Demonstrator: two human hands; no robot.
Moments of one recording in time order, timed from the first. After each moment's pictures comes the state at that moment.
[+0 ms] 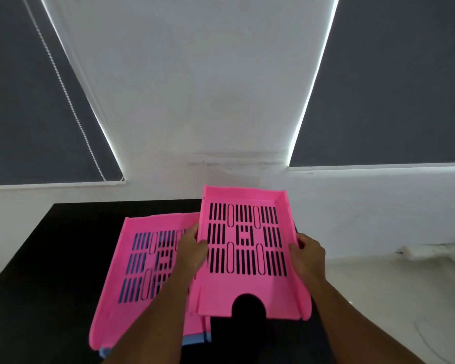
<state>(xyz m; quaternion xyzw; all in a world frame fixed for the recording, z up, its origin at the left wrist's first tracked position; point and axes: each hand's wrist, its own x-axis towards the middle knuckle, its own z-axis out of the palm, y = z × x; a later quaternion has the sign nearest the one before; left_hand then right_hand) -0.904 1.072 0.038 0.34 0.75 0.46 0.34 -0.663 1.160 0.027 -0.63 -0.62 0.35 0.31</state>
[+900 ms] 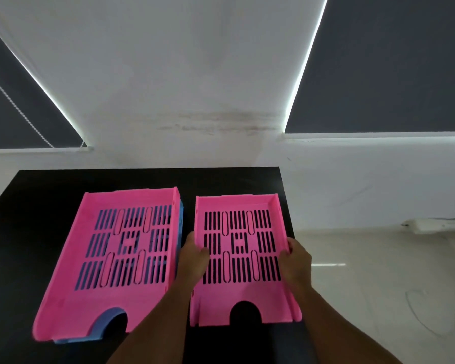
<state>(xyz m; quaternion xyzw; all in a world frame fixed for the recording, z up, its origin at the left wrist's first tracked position) -0.835 1.120 -0.066 0.24 0.81 0.37 0.38 -0.620 1.211 -0.087 -0.67 -0.60 0.38 0.21</state>
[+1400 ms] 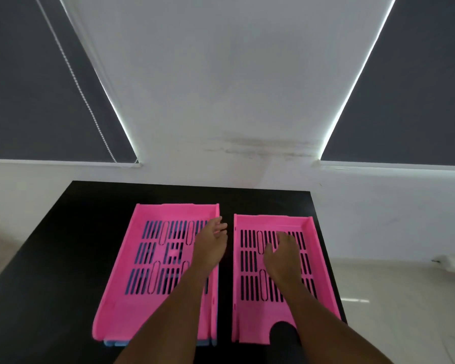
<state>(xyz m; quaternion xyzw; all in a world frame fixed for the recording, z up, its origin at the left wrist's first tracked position) -0.914 1.115 -0.004 0.31 0.77 0.45 0.33 -0.749 1.185 -0.042 -0.61 -0.70 0.31 0.22</state>
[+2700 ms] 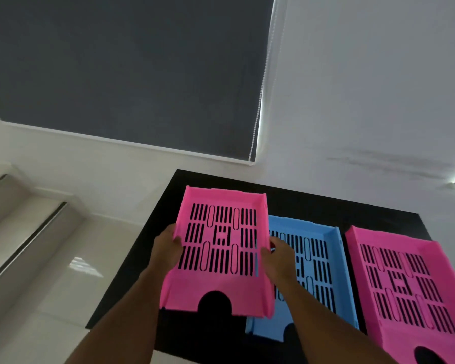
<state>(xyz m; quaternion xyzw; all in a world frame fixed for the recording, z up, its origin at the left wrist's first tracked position) -1.283 0.843 -0.022 0.23 0.87 0.36 0.24 -1.061 0.989 -0.028 -0.51 -0.72 0.43 0.20</state>
